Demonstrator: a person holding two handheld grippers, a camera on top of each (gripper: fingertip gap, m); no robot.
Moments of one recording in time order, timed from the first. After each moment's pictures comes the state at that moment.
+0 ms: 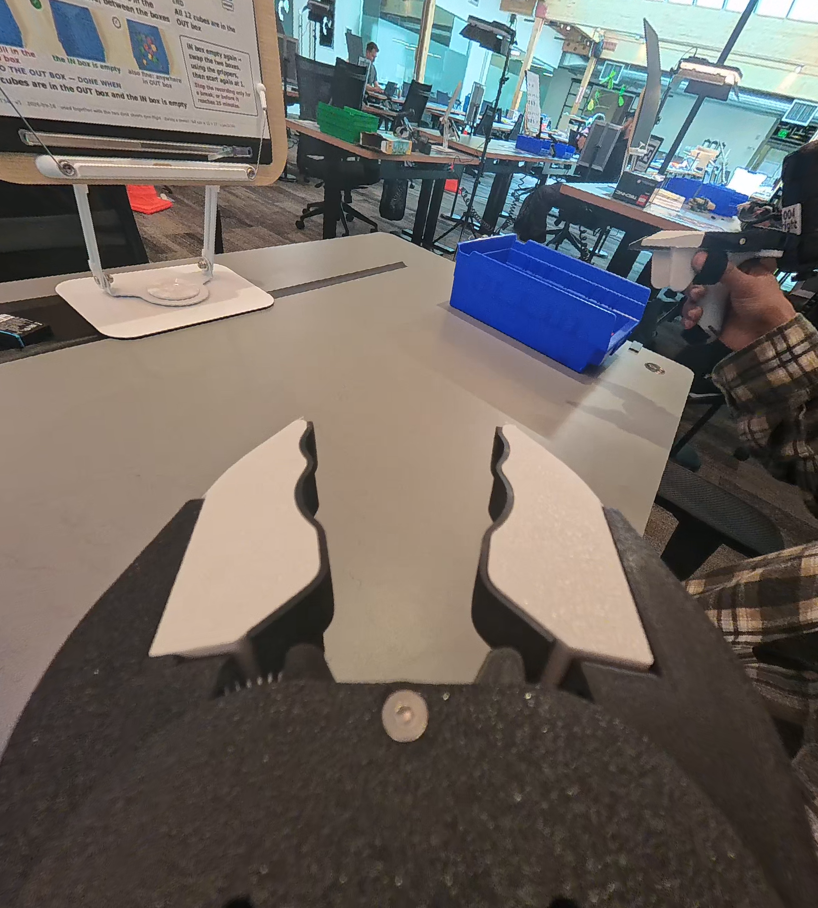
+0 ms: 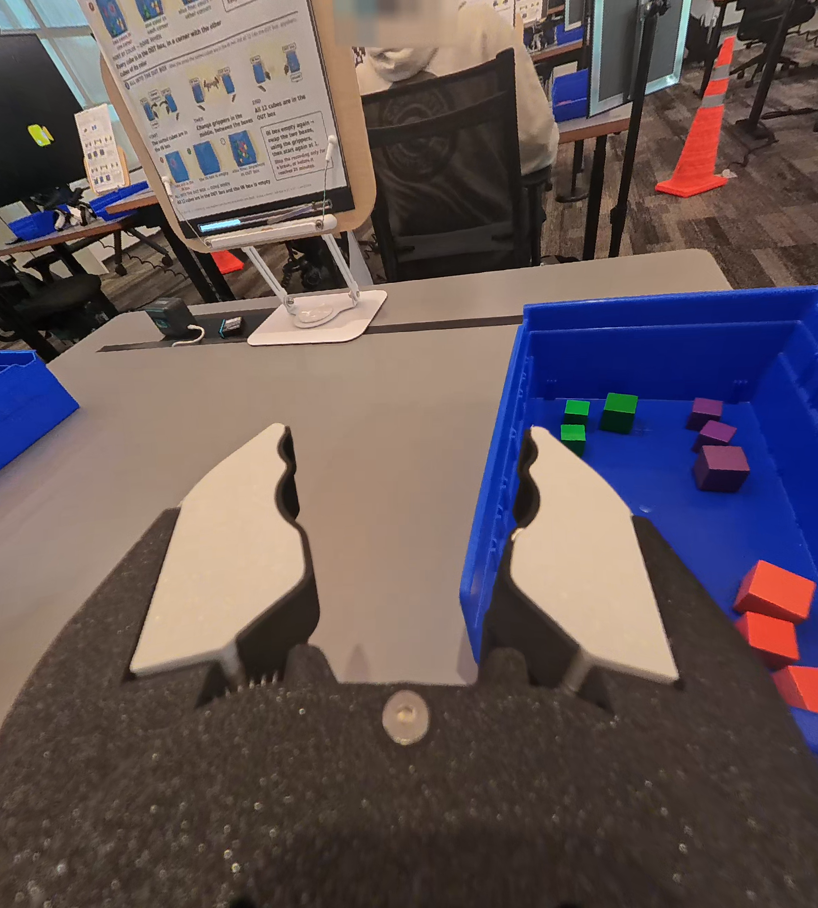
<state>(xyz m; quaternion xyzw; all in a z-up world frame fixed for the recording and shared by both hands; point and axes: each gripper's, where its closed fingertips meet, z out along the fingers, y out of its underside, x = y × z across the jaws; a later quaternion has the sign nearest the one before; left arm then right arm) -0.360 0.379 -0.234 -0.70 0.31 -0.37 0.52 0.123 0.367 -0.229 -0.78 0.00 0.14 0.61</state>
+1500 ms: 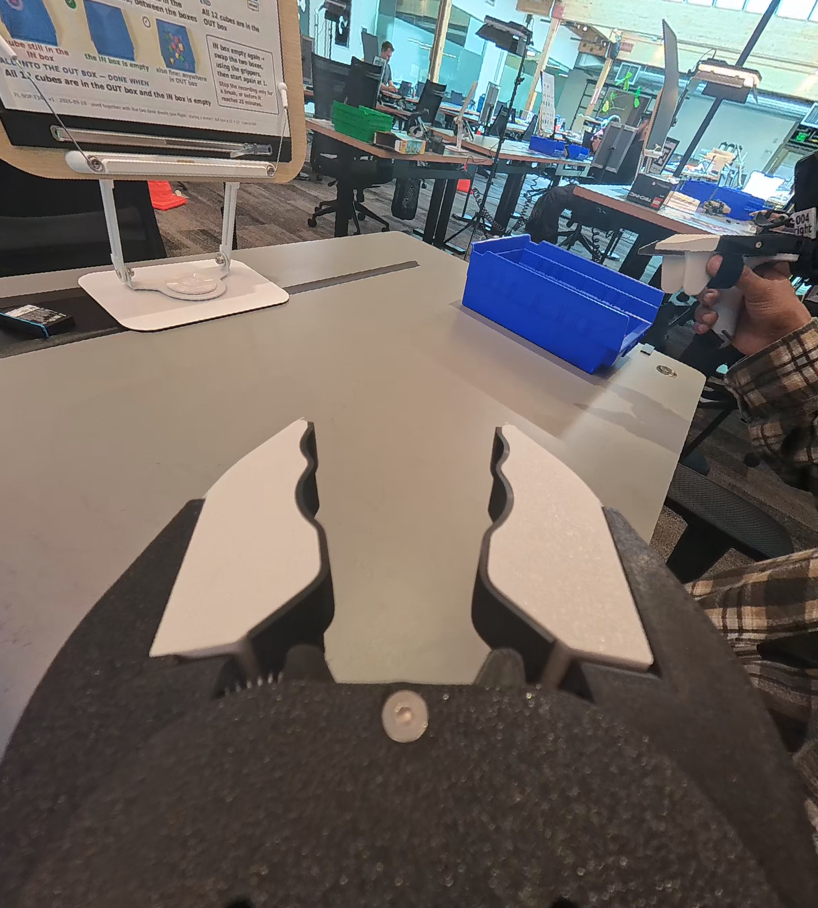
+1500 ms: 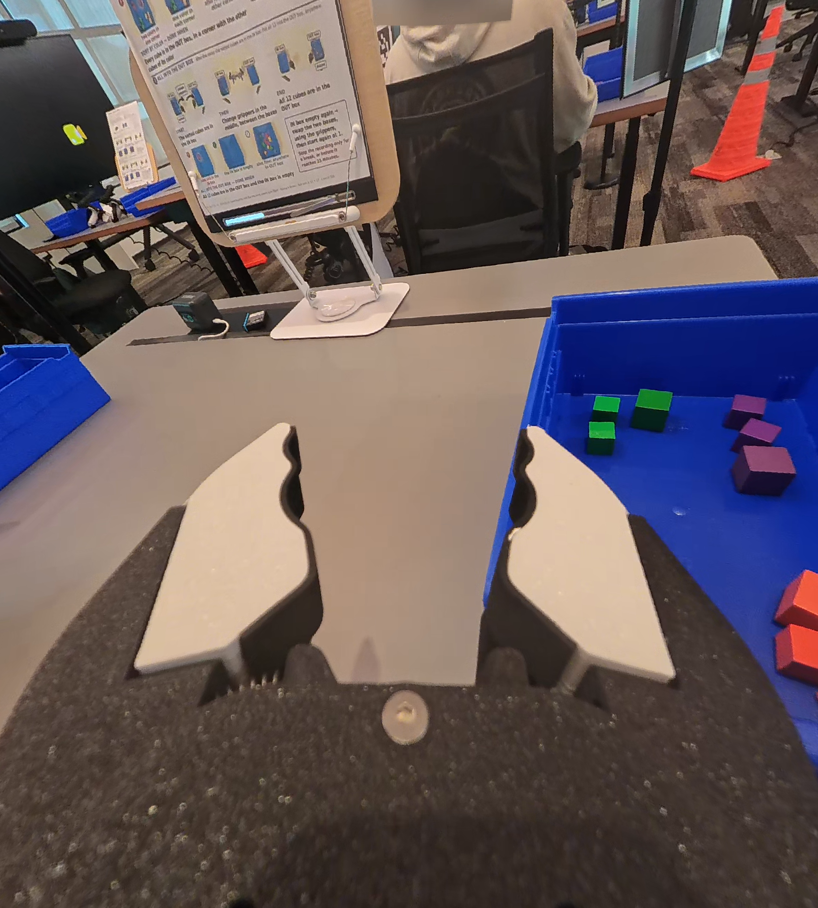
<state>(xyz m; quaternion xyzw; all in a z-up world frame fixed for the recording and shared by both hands) -0.371 0.382 -0.235 -0.71 0.30 -0.36 0.52 0.112 0.368 -0.230 -0.78 -0.01 0.17 0.60</state>
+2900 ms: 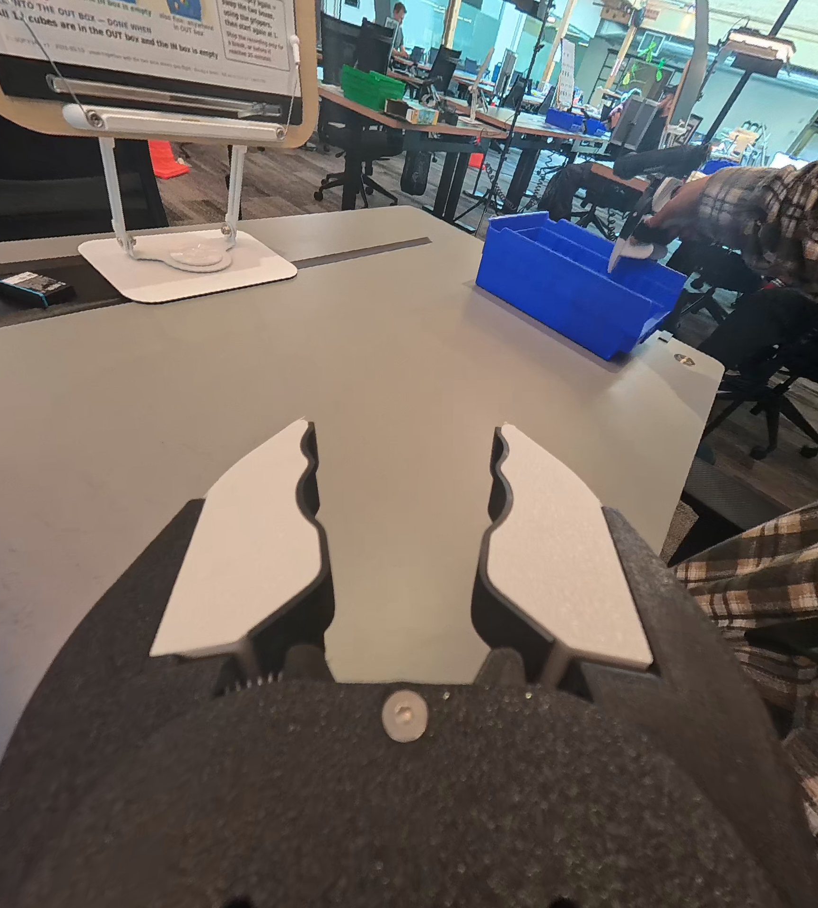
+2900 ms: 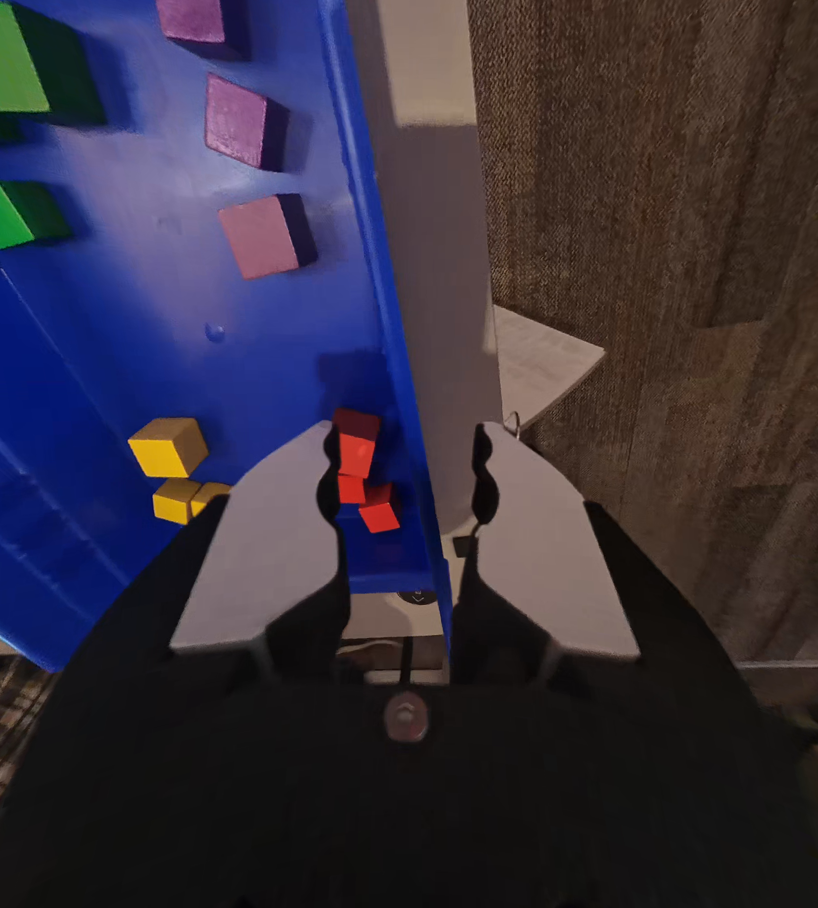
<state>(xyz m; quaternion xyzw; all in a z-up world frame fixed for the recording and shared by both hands) -0.372 0.392 -0.250 -0.73 0.30 -0.36 0.51 0.348 0.413 -0.358 -0.99 0.14 0.04 -0.01</state>
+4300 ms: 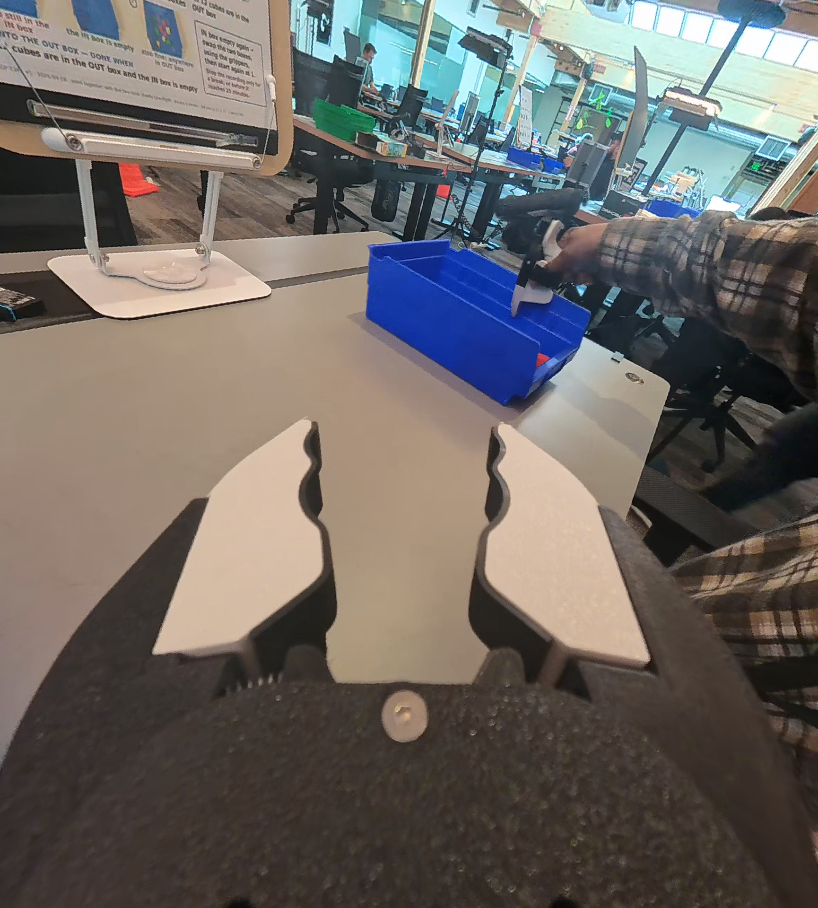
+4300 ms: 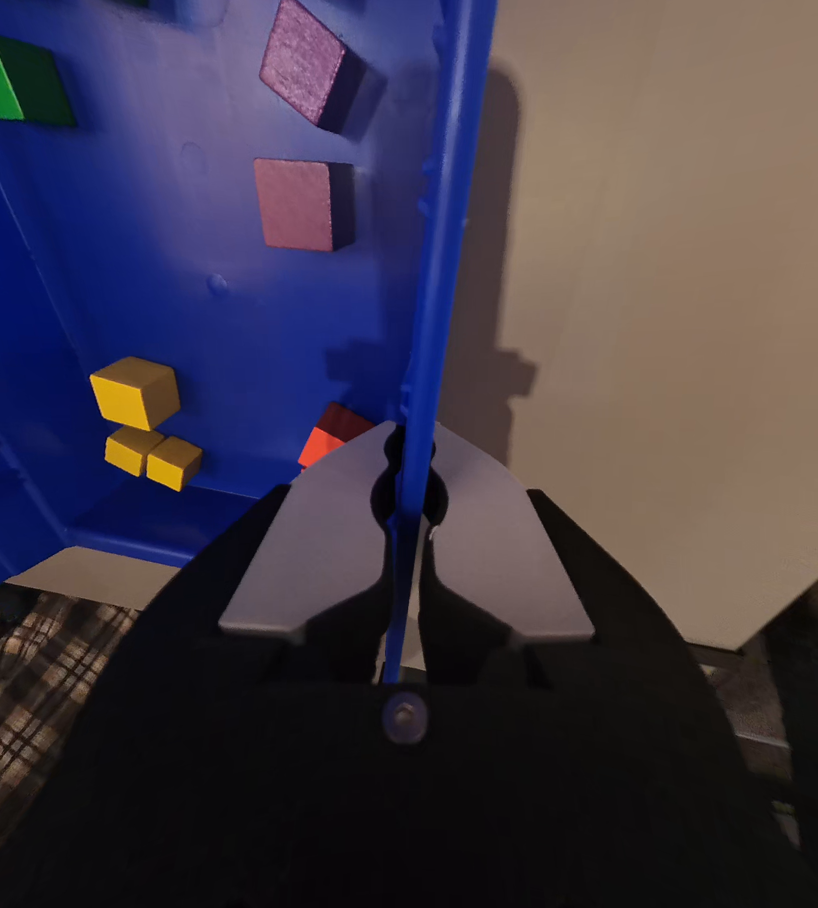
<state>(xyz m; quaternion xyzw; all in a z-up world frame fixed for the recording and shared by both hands) -0.378 0.377 -0.234 -0.71 0.29 -0.39 0.51 0.169 0.466 -0.376 -1.00 0.01 0.09 -0.02</state>
